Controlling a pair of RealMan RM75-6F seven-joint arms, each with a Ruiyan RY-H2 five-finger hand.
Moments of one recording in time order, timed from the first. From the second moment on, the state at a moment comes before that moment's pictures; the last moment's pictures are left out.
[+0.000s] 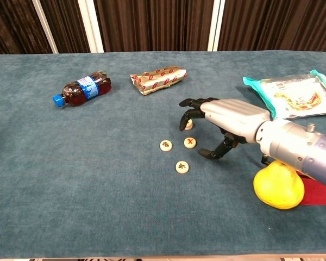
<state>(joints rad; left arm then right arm) -0.02 -1.14 -0.14 -1.71 1.27 1.53 0.08 0.75 -1.75 0.07 -1.29 -1.32 1.03 -0.16</state>
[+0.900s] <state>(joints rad) -0.02 -1.14 -0.14 -1.70 1.28 1.54 0.08 0.75 -1.77 0.12 -1.22 -1.28 0.94 -0.17</state>
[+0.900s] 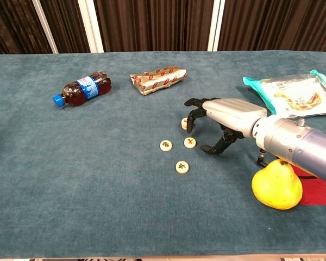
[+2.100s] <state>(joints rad) -0.01 -1.14 -0.14 -1.70 1.28 1.54 0.08 0.75 -1.79 0.15 -1.20 -1.25 0.90 -0.21</state>
